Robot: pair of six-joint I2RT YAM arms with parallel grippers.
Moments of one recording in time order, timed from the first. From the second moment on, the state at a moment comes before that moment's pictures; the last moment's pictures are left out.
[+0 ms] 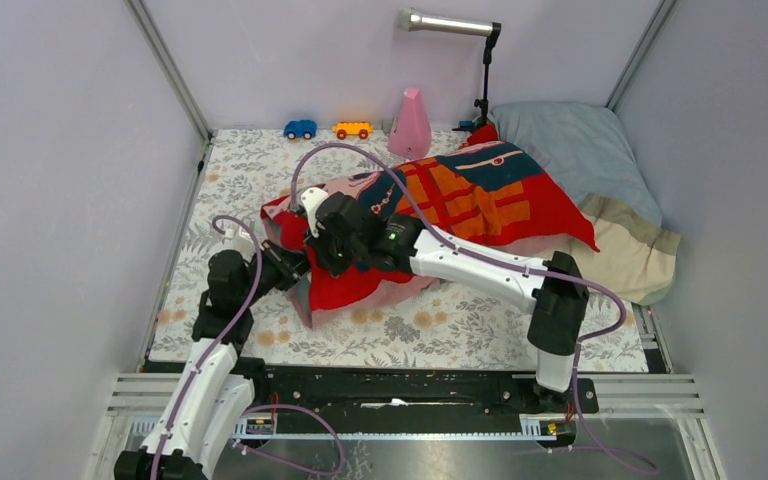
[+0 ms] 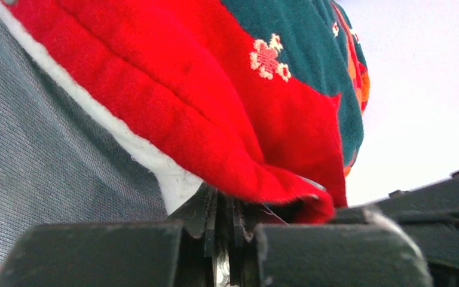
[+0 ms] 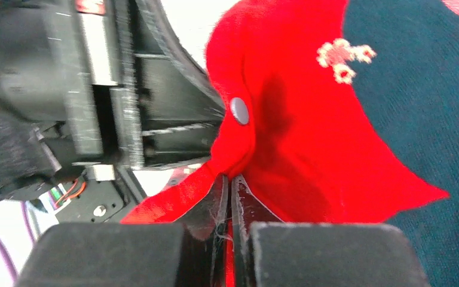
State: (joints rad) left arm -0.08 0.62 0.32 0.03 0.53 -0.96; right arm 1.11 1.85 1.71 -0.54 -0.02 0.20
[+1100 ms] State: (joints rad) left arm -0.08 0.70 0.74 -0.35 0.42 -0.81; right arm 0.99 1.33 1.35 -0.45 -0.05 0.25
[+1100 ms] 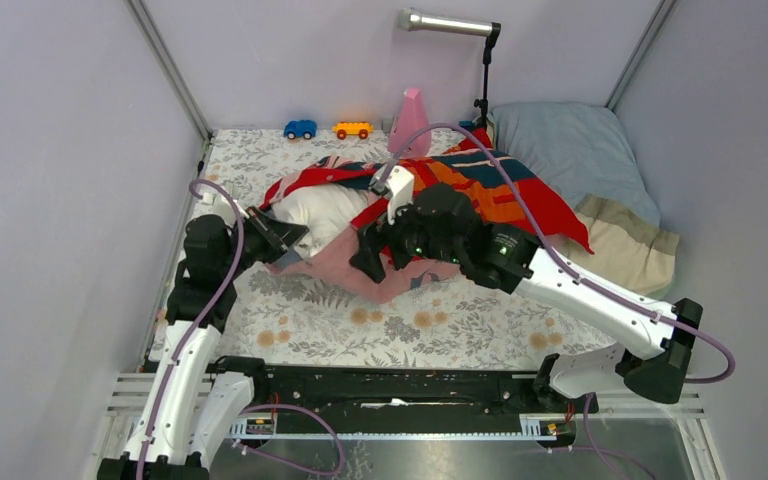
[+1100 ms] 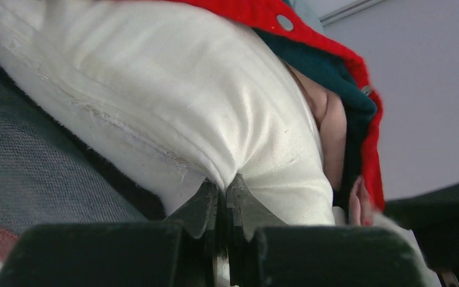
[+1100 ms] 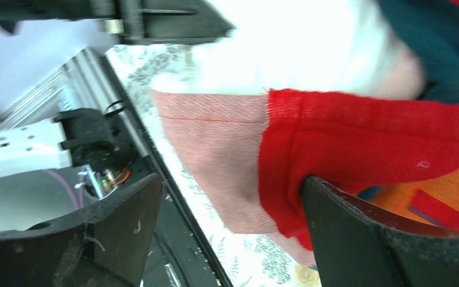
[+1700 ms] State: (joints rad) left arm -0.08 0.74 0.91 -0.45 0.40 -0.75; right arm 1.10 1.37 1.25 -0.47 0.42 0.20
